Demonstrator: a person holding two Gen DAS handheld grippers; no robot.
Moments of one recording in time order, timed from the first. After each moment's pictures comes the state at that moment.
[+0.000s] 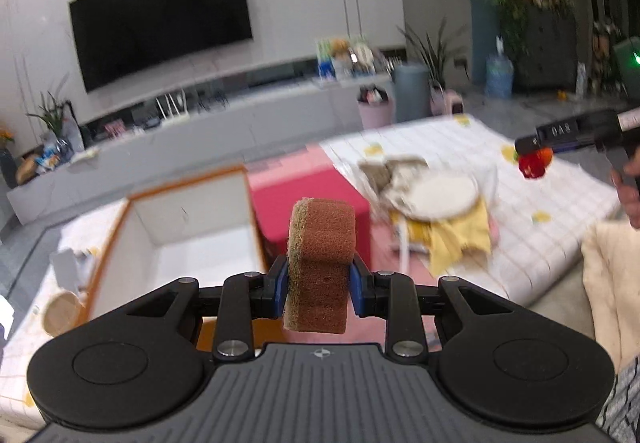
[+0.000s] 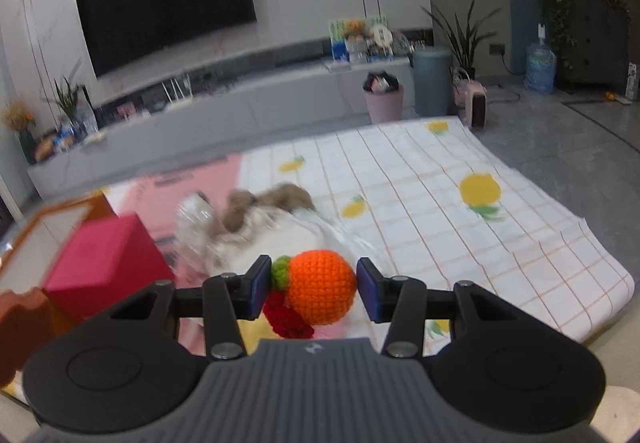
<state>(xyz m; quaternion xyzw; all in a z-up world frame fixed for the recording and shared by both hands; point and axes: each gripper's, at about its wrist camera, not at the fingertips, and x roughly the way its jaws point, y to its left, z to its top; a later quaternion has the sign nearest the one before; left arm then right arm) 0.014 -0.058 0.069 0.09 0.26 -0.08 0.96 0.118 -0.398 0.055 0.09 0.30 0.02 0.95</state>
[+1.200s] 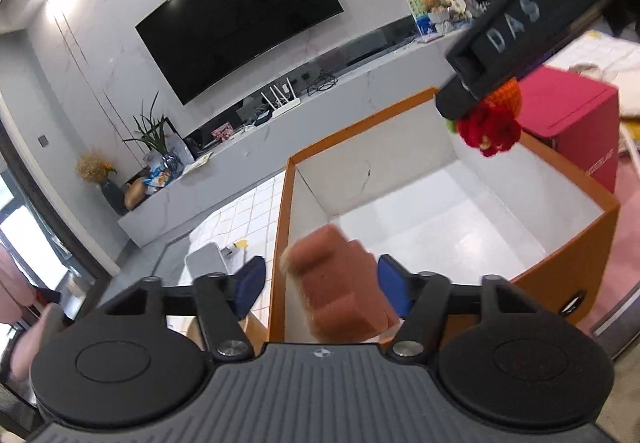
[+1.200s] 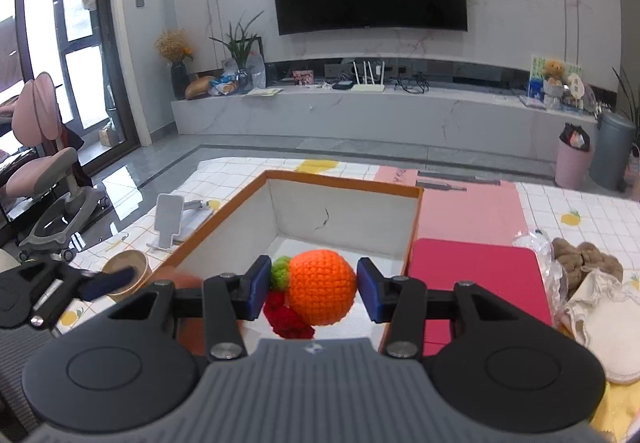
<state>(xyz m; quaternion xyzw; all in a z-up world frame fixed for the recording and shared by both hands) 0.093 0.047 0.000 0.22 0.27 0.07 0.93 0.147 -0.070 0.062 -0.01 0.29 0.25 0.92</state>
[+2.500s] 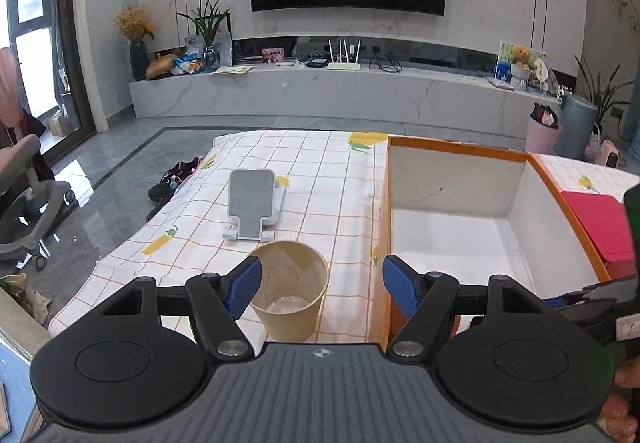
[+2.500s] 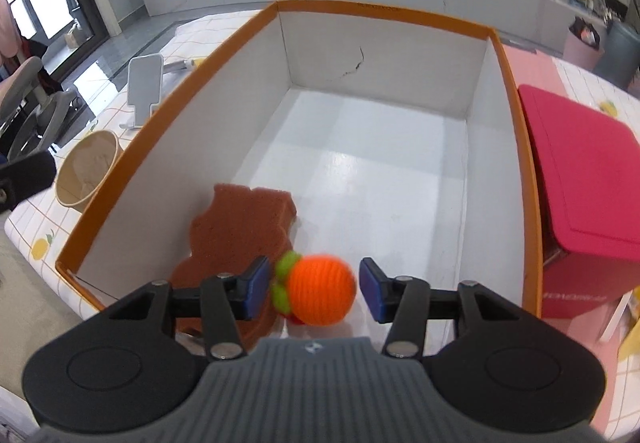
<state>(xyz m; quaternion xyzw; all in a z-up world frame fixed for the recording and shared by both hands) 0.077 0.165 0.043 -0.03 0.31 0.13 0.94 0.173 0.017 -0.015 -0.05 0.49 0.20 0.85</state>
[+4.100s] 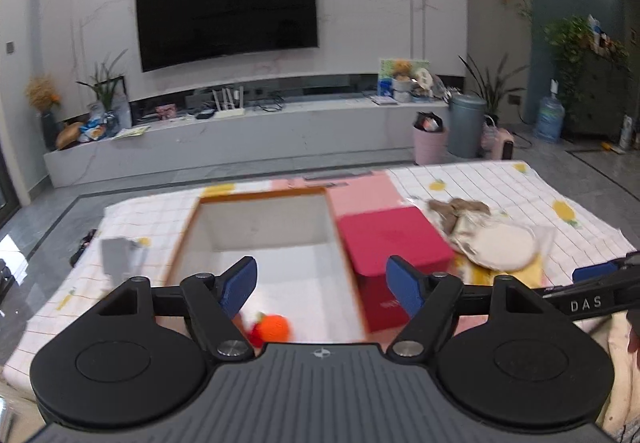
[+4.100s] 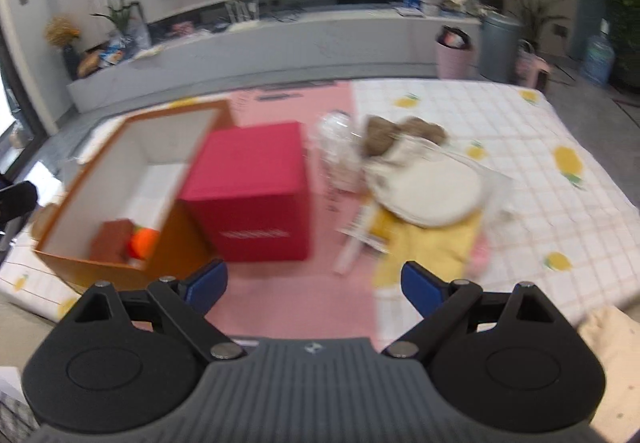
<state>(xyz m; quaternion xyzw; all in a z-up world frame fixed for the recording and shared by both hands) 0.042 -0.029 0.099 0.03 0.27 -0.01 0.96 0.085 -0.249 0.066 0.03 0.41 0.08 0.91</state>
